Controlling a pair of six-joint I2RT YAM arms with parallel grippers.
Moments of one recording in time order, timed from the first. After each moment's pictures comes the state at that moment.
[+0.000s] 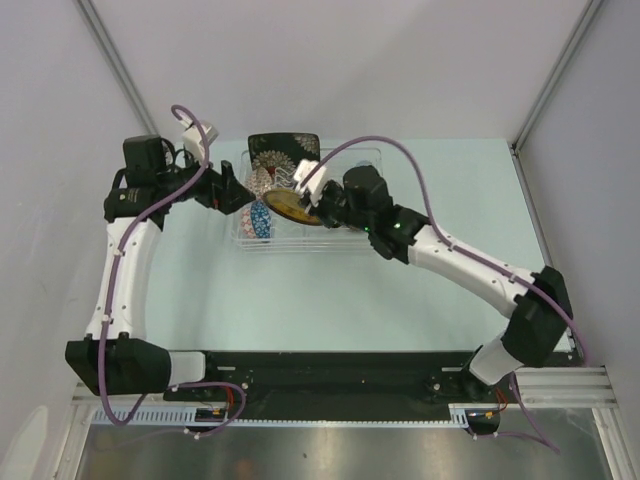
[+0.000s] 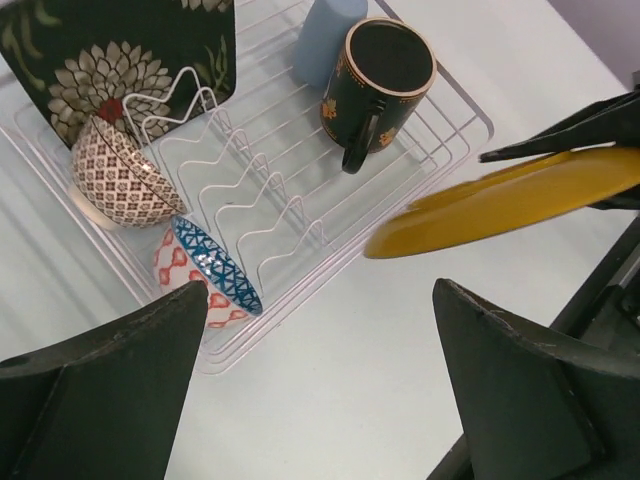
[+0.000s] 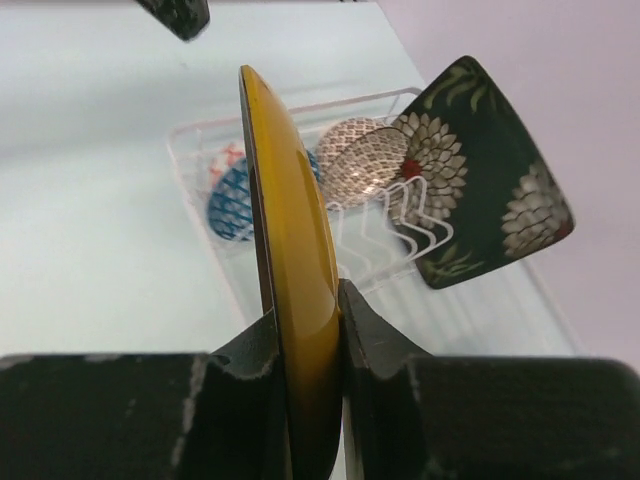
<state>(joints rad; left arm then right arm) 0.04 1.29 1.45 -0.73 0.77 0.18 0.83 1.54 1.37 -0.05 -0.14 -0.33</state>
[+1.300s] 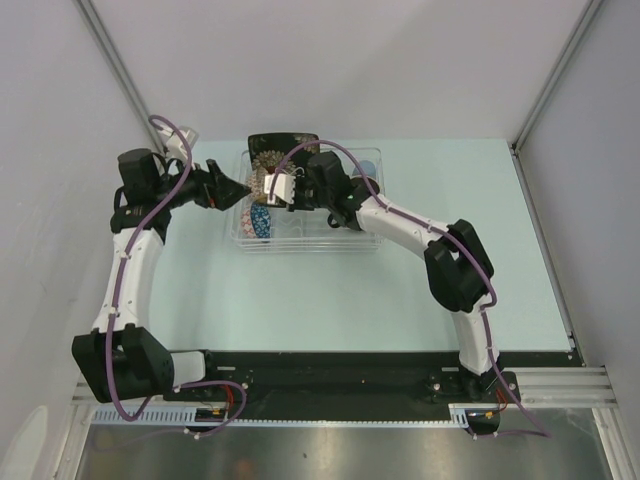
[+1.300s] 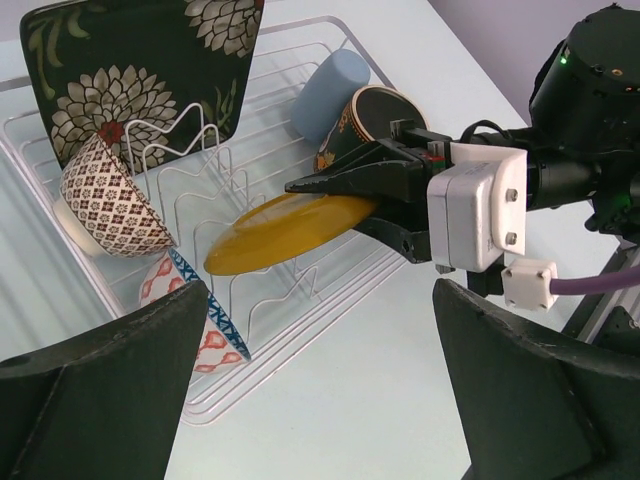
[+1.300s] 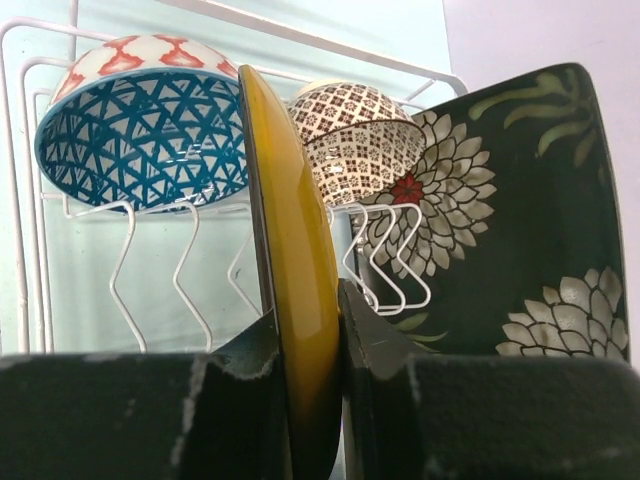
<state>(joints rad) 0.15 1.27 1.19 -0.33 0.90 -0.09 0.75 2.07 1.72 -0.07 -0.31 -0.87</state>
